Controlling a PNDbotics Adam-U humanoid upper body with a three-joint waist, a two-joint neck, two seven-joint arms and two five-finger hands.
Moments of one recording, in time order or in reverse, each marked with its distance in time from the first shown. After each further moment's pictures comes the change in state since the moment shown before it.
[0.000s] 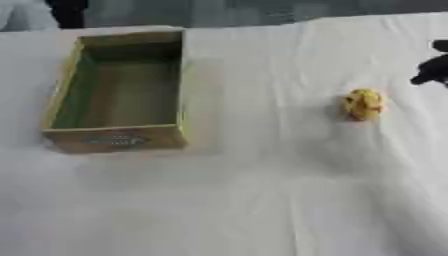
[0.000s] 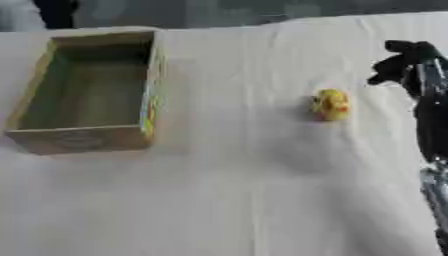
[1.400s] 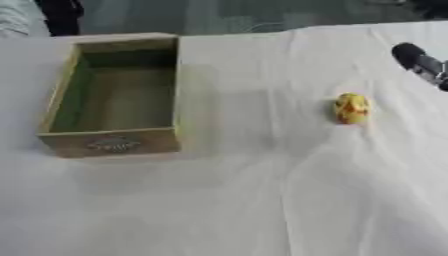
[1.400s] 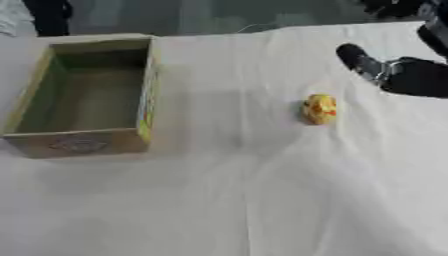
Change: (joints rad) left arm 0.011 0.018 -0.002 0.000 -0.001 0.010 -0.005; right arm -0.128 -0.542 0.101 0.035 0.391 0.088 0.320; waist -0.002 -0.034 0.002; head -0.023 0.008
